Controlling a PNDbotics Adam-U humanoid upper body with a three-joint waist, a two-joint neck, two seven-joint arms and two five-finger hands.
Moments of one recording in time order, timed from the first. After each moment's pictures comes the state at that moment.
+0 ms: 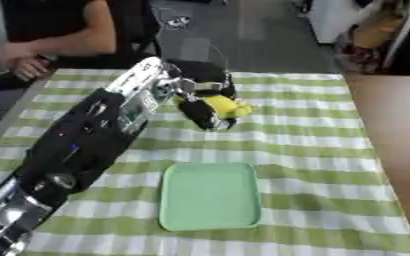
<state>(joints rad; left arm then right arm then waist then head) -0.85 0.52 -0.41 -1.33 -0.70 -0.21 -0.65 -0.21 -0.32 -0.07 -1.76 0.18 -0.26 -0.01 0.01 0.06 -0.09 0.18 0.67</state>
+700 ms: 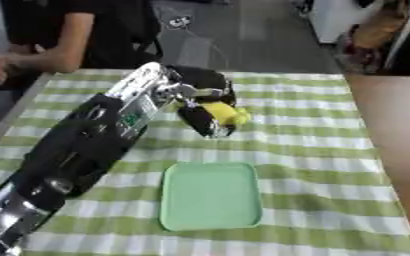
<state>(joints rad) -0.80 0.52 -0.44 -1.36 -0.66 -0.22 -0.67 -0.21 -0.32 -0.07 -1.76 0.18 -0.26 -0.01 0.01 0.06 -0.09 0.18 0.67</state>
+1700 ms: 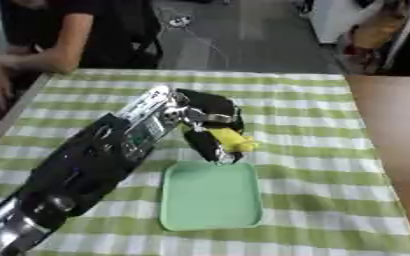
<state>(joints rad) -0.77 0.51 -0.48 -1.41 -0.61 -0.21 -0.70 -0.21 -0.32 -0.07 -1.76 0.18 -0.26 0.00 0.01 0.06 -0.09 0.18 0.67</state>
